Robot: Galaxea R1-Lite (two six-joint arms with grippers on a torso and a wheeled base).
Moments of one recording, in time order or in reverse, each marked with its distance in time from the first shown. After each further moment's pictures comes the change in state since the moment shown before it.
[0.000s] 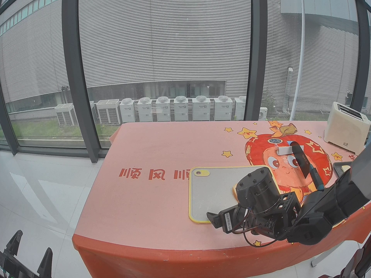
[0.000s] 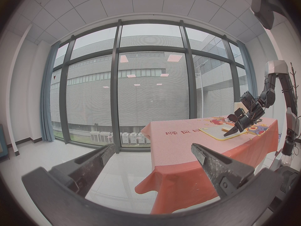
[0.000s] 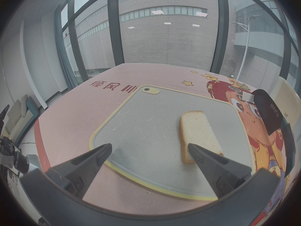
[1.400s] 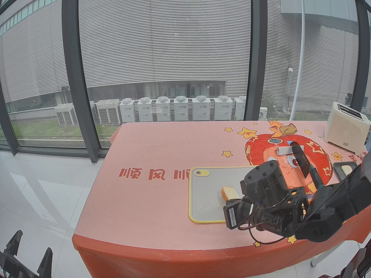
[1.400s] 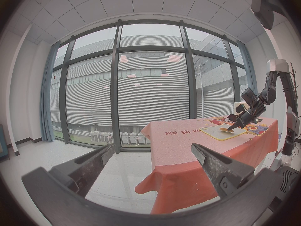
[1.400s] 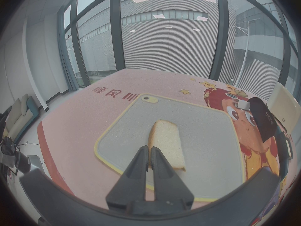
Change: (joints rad) left arm 0.000 0.000 0.000 0.000 0.000 0.000; right arm 0.000 -0.073 0.002 0.005 -0.014 -0.043
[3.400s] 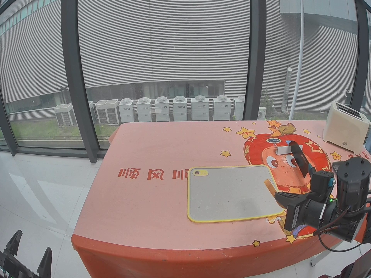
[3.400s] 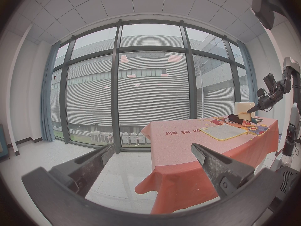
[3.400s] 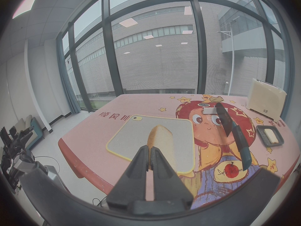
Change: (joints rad) left arm 0.000 0.000 0.000 0.000 0.004 -0.001; right arm -0.027 -0.479 0.304 -0.017 -0.028 0.039
